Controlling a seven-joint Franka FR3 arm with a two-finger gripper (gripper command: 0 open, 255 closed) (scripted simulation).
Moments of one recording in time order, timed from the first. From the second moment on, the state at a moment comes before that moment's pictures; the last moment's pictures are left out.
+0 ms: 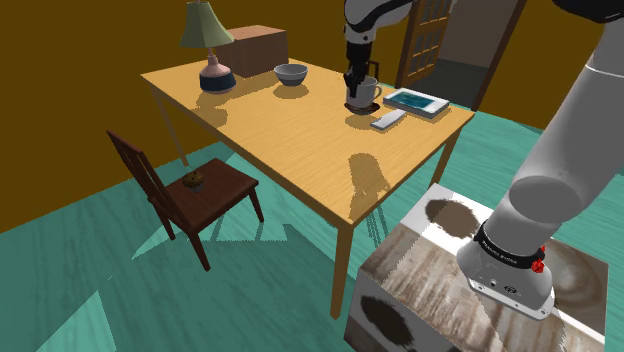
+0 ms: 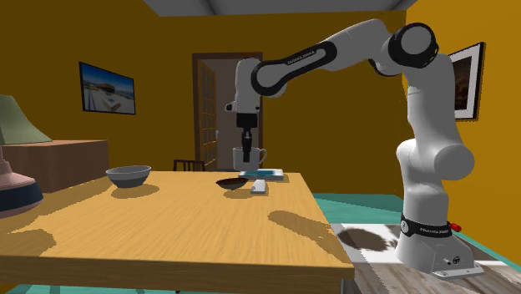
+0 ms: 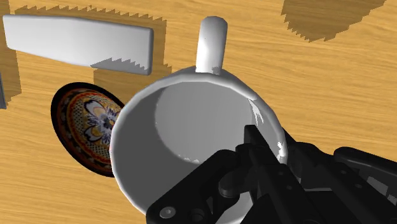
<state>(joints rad) -0.13 0.05 -0.05 -1.91 -0.03 2.00 -0.32</state>
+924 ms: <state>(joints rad) -0.27 0.38 -0.13 -1.46 0.02 1.89 -0.55</state>
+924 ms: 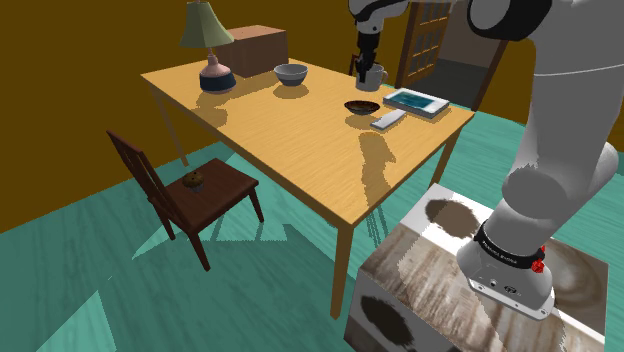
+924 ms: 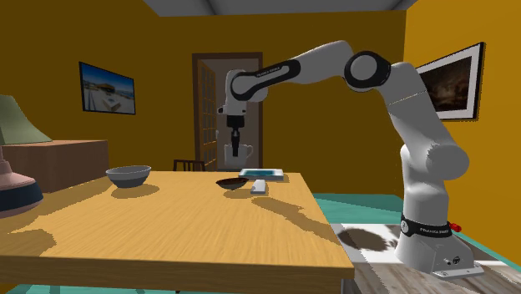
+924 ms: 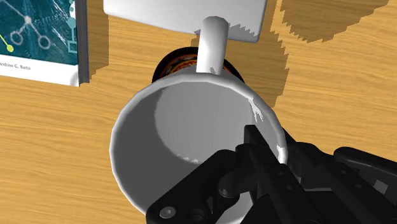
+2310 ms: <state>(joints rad) -0.27 0.43 -0.13 -1.59 0.03 2.06 -0.55</state>
